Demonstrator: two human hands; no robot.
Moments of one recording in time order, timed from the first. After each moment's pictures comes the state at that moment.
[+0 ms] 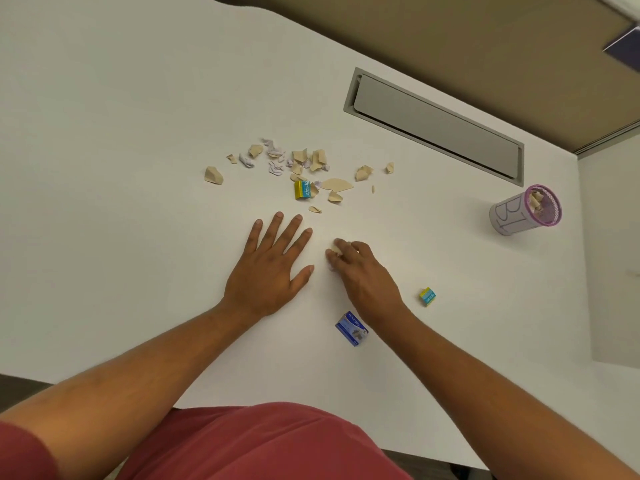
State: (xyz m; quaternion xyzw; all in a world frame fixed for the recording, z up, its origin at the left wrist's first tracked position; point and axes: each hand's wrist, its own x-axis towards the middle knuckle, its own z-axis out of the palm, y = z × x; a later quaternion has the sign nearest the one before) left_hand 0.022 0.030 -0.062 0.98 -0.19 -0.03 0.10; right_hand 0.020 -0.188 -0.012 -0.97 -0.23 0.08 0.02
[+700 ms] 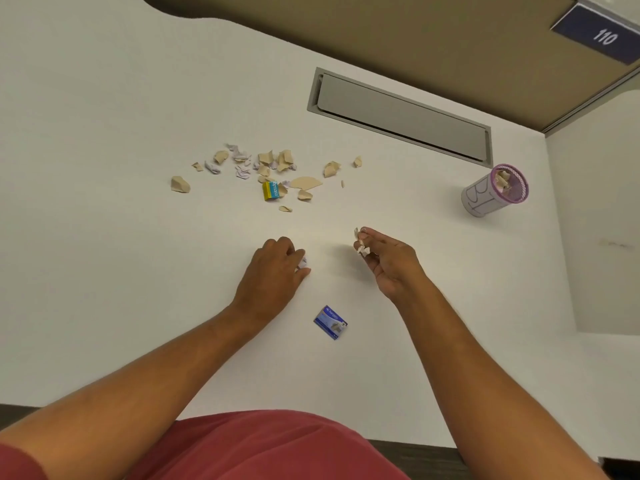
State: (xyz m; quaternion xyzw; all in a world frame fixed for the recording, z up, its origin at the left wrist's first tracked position) left_hand 0.017 -0.022 -0.050 0.95 -0.19 0.04 0.26; right_hand 0.040 -0.243 0.025 -0.54 0.39 0.08 0.74
